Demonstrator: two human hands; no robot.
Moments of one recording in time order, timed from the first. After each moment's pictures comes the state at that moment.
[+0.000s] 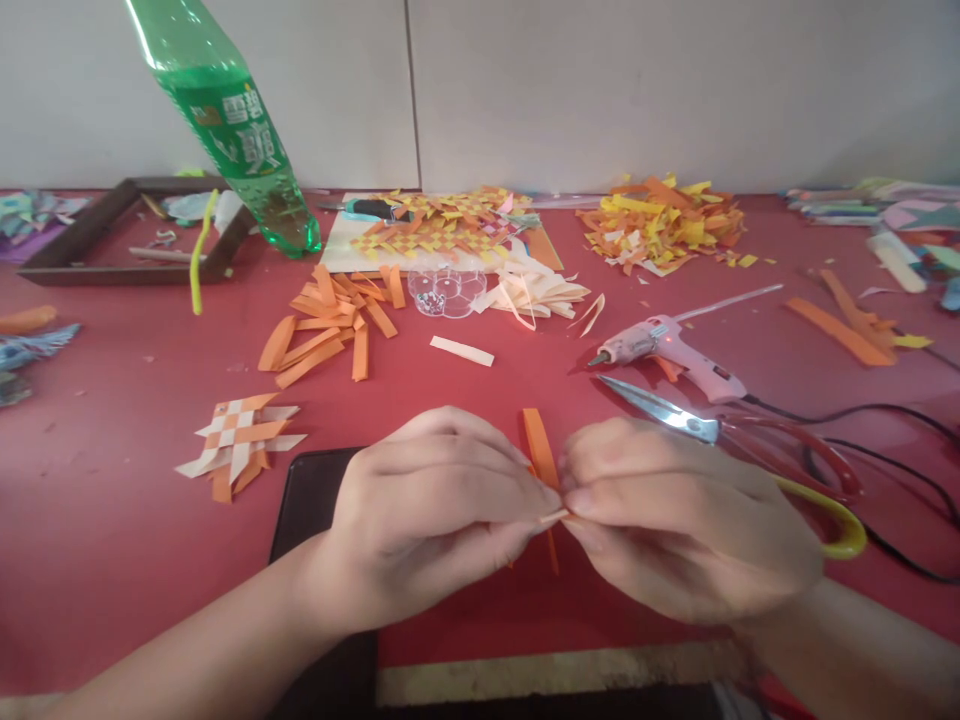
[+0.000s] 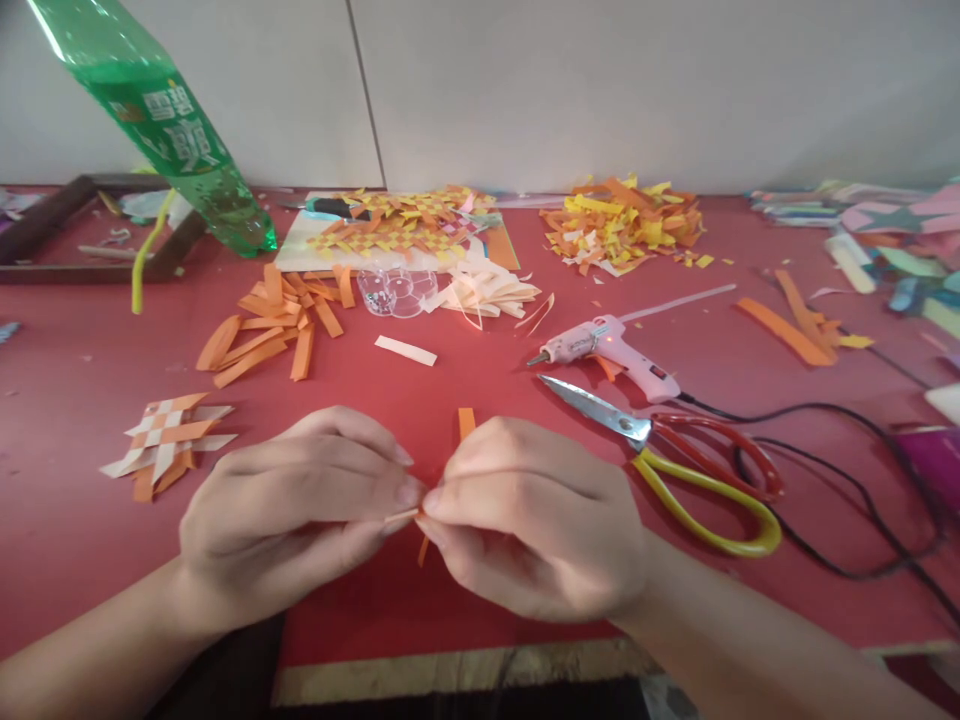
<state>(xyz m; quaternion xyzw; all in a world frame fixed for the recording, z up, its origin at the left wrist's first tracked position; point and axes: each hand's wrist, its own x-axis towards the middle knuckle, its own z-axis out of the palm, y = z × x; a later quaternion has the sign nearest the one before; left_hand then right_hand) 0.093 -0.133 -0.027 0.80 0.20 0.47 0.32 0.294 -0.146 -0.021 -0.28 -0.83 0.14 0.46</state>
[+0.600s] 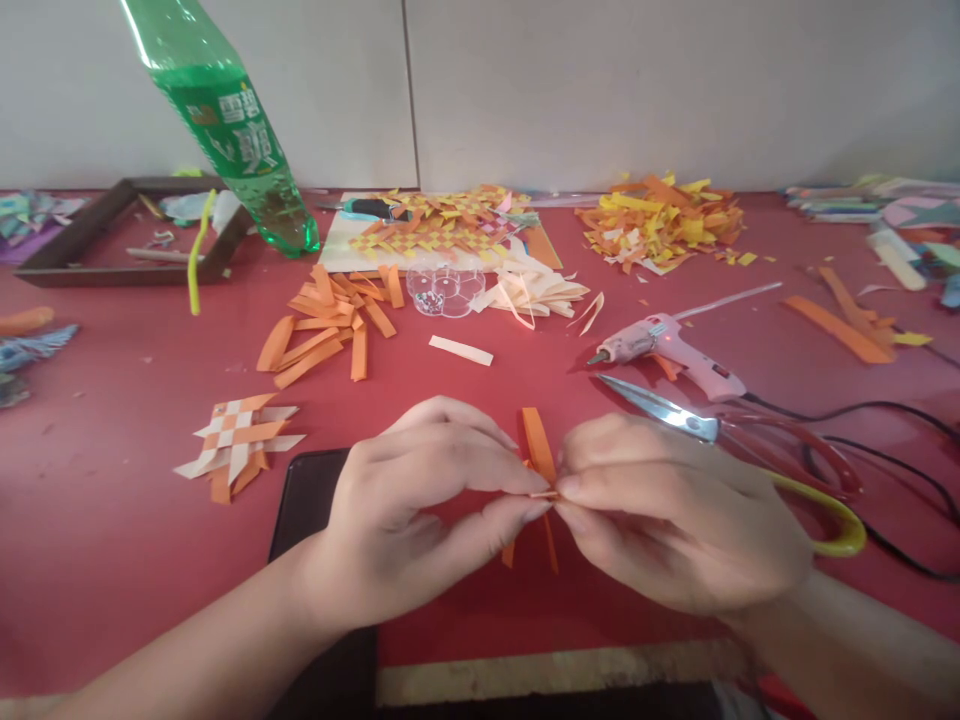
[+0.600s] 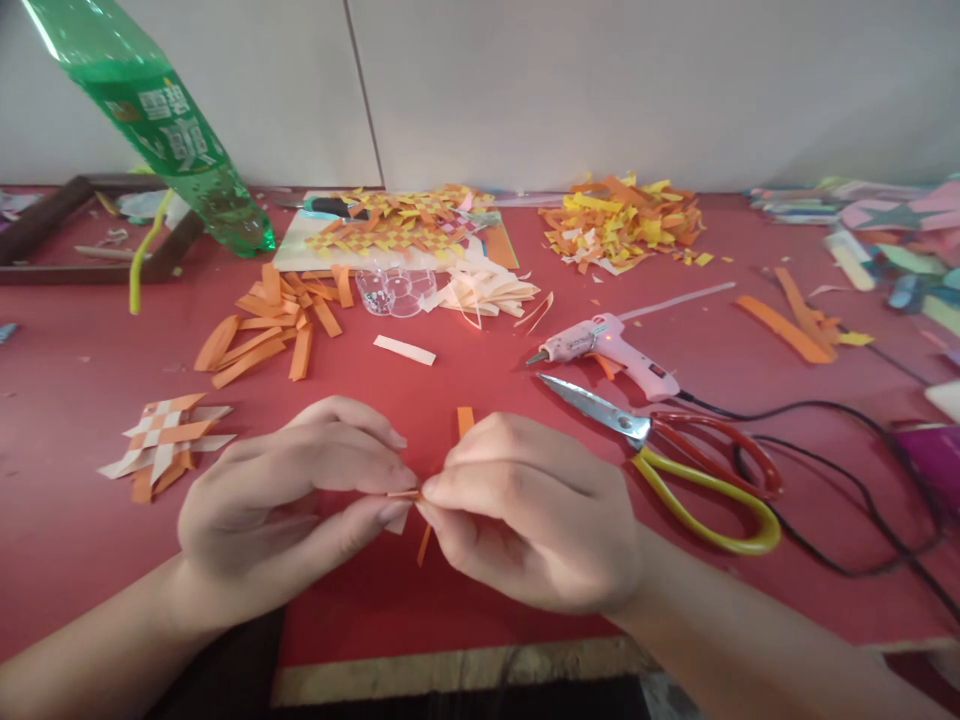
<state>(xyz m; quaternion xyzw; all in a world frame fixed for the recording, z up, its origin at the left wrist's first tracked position) 0.095 -0.133 -0.027 0.78 0.25 0.47 0.33 0.295 -0.146 -0.020 -0.30 -0.84 0.12 0.43</state>
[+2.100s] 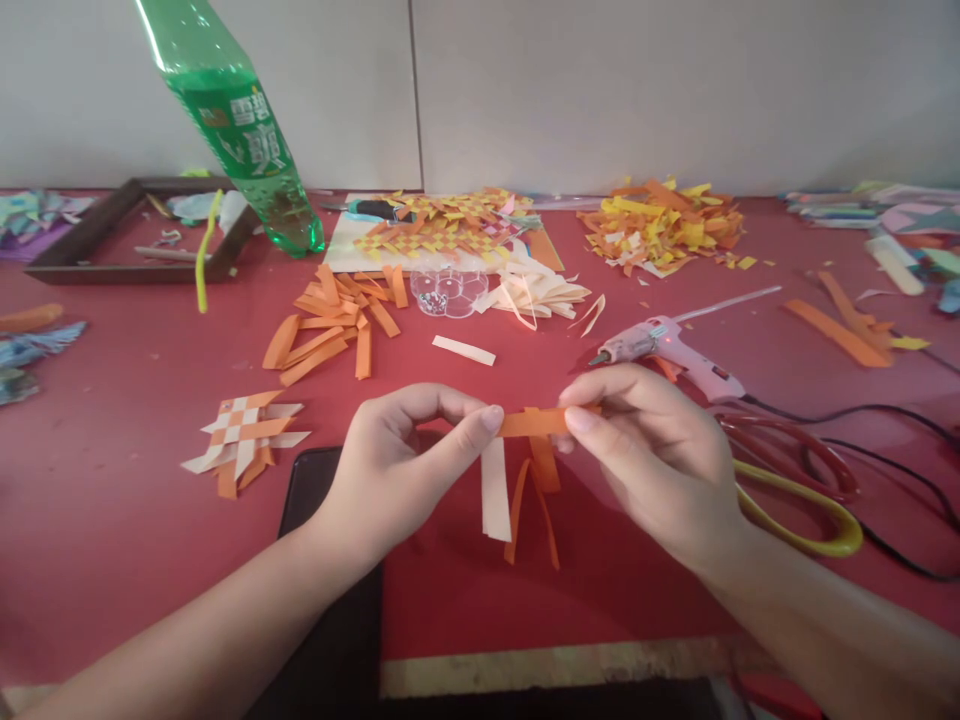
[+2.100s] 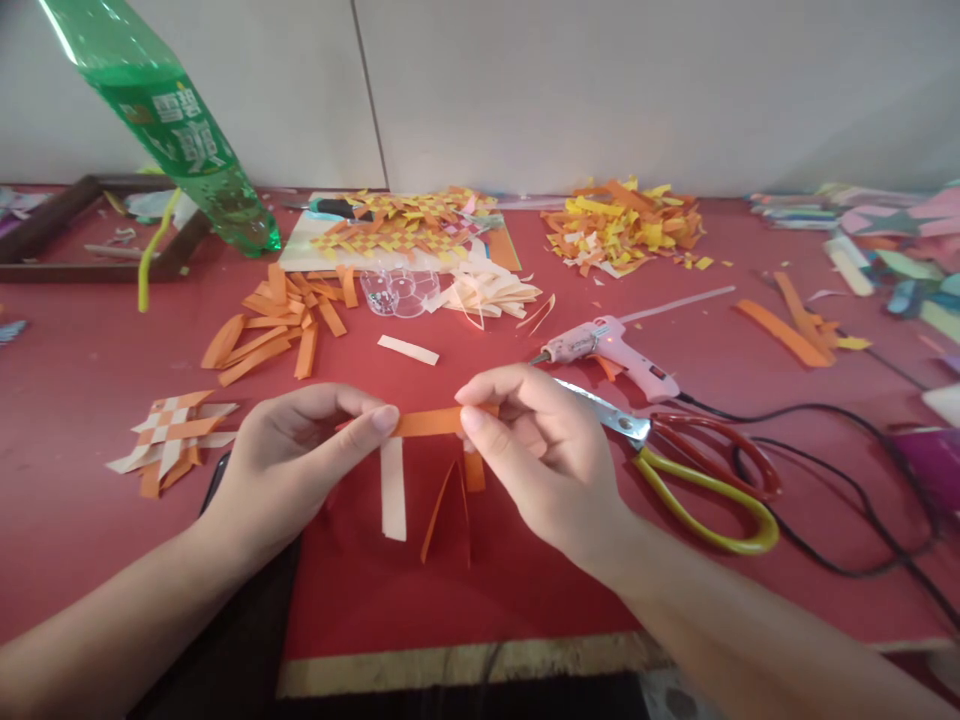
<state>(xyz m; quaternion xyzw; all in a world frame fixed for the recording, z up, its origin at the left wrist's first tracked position) 0.096 -0.127 -0.034 0.55 0.48 0.43 0.53 0.292 -0.141 -0.041 -0.46 -0.63 0.38 0.50</state>
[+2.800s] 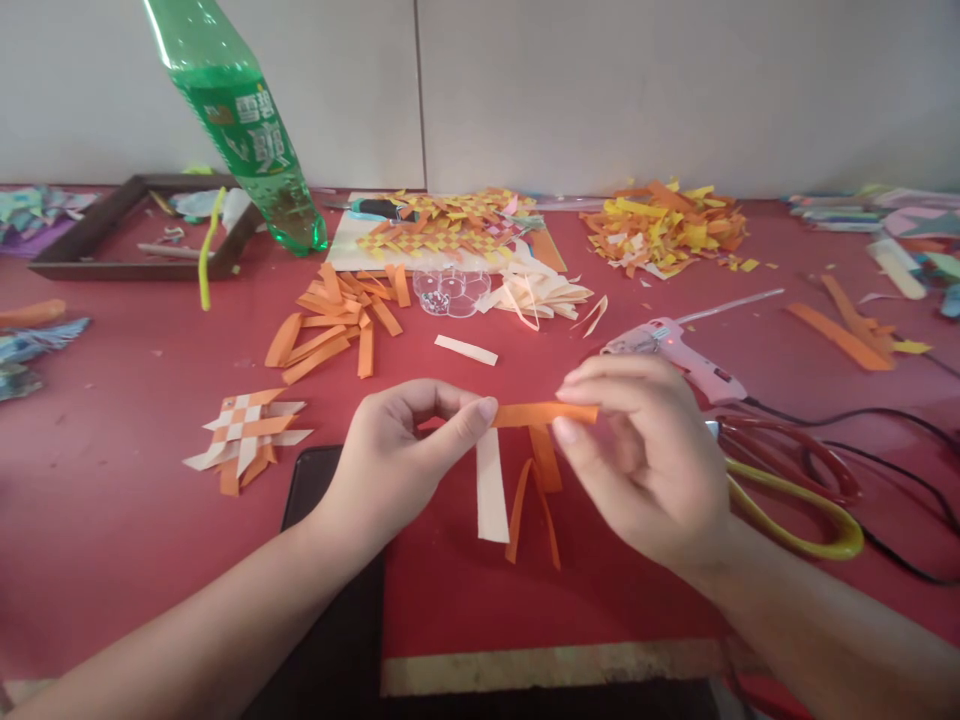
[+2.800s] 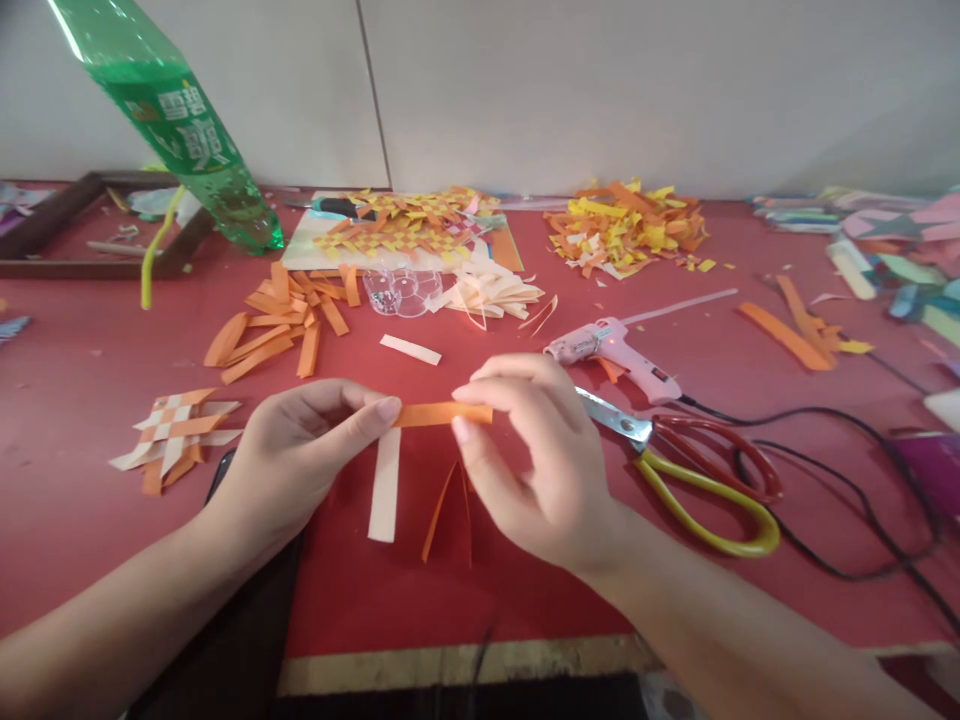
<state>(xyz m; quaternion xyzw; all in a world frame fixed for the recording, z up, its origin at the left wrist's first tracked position) 0.094 -0.127 -0.042 0.49 0.52 0.42 0.56 0.295 -0.138 -0.044 -0.45 -0.76 0.10 0.46</state>
